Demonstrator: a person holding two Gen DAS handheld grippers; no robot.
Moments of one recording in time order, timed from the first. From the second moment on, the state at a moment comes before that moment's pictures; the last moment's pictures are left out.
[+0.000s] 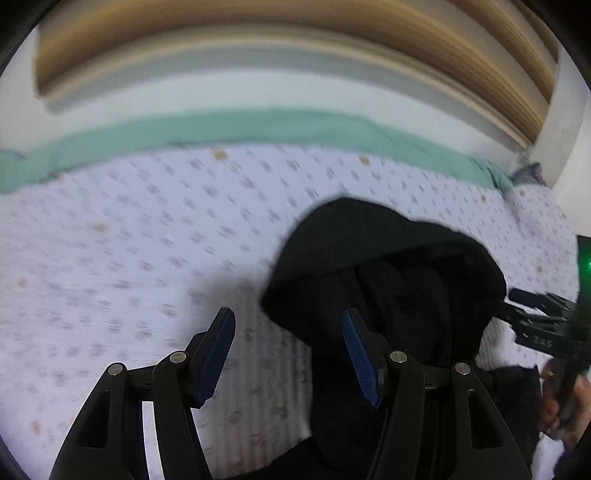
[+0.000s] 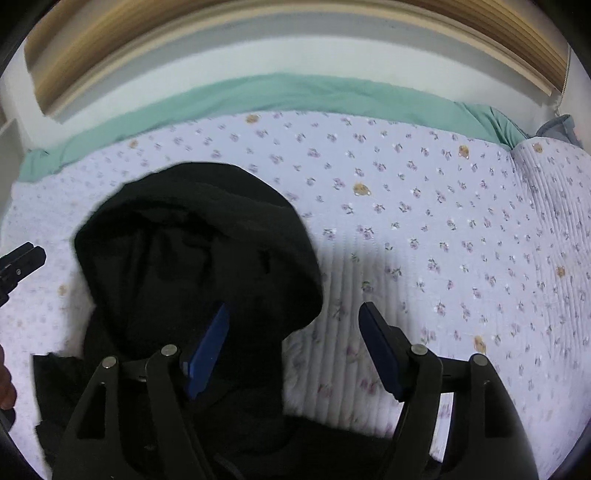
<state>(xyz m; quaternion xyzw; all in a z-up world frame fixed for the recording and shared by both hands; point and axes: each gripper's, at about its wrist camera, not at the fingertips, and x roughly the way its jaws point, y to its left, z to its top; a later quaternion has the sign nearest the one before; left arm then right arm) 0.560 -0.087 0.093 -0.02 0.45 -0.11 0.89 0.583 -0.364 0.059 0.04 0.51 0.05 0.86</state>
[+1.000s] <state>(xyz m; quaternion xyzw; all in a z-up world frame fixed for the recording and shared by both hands) 0.547 -0.037 0.068 -0.03 0.44 -0.17 0.88 0.552 -0.416 0.046 0.08 0.50 0.17 0.84</state>
